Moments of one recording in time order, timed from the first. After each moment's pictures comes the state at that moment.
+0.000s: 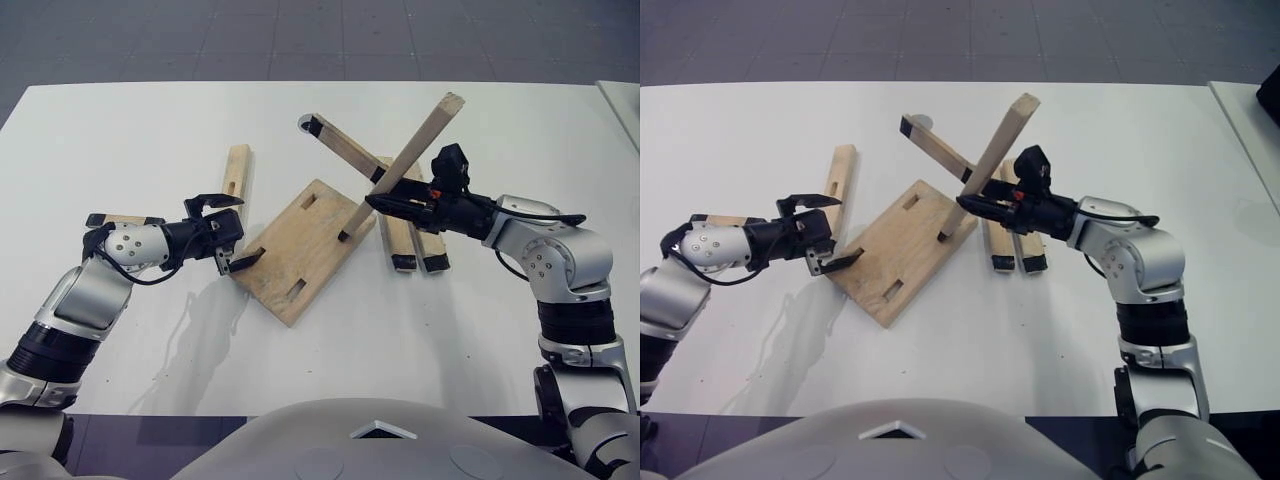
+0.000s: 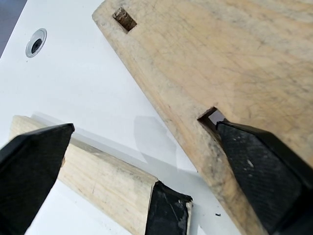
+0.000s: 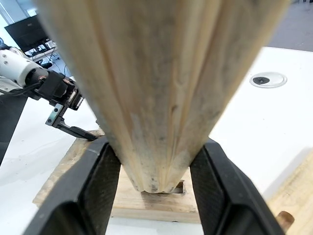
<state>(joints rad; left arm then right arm) -0.12 0.92 -0.27 -0.17 -0.06 0.21 -0.81 -0.32 -0.52 0.03 -0.14 0.63 0.76 0.84</state>
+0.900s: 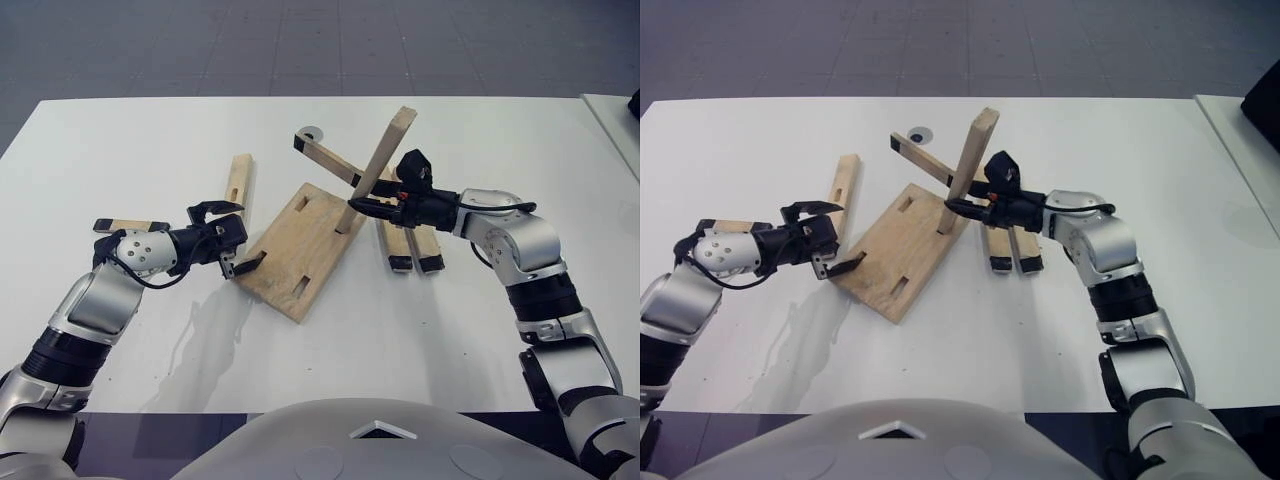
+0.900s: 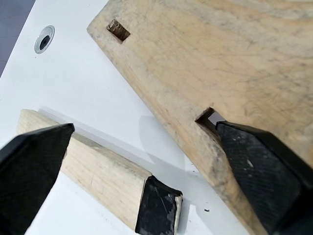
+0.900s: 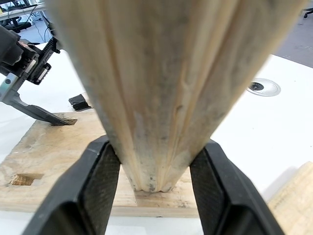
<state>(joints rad) -0.10 0.87 -0.27 -0.18 -0.01 0.26 -0.80 -0.45 -0.49 0.25 0.12 0.44 0.53 0.86</state>
